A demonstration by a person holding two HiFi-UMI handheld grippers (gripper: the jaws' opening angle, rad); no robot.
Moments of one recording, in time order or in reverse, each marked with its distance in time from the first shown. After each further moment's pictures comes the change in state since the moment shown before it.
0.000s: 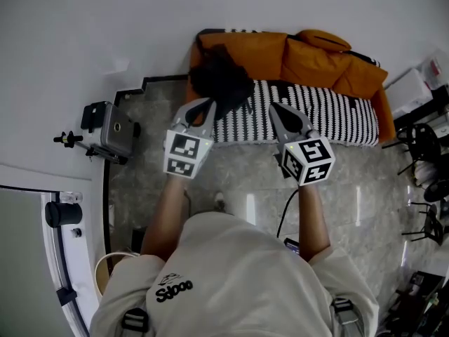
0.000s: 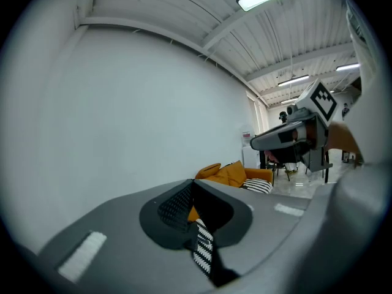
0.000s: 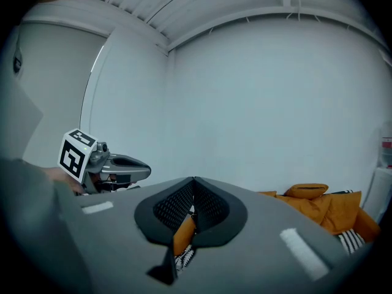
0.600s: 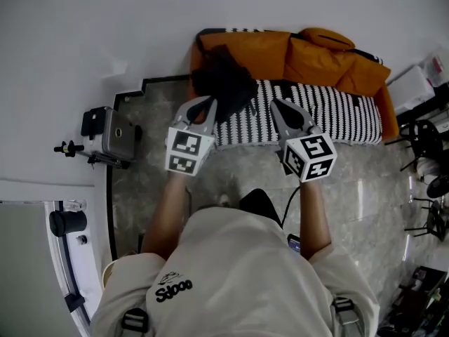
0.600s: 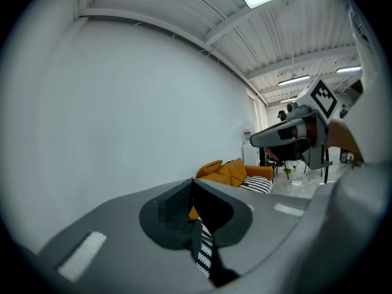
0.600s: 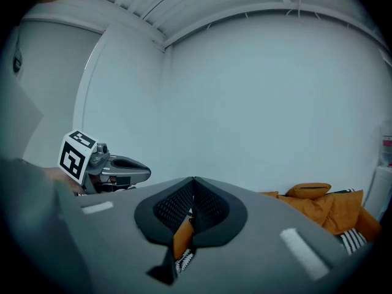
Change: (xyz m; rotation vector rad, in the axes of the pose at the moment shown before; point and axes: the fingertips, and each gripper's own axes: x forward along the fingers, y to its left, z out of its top) left arm 0.035 0.041 -0.012 -0.004 0.029 -0.022; right arm 0.051 -0.012 0.006 0.011 0.011 -0.017
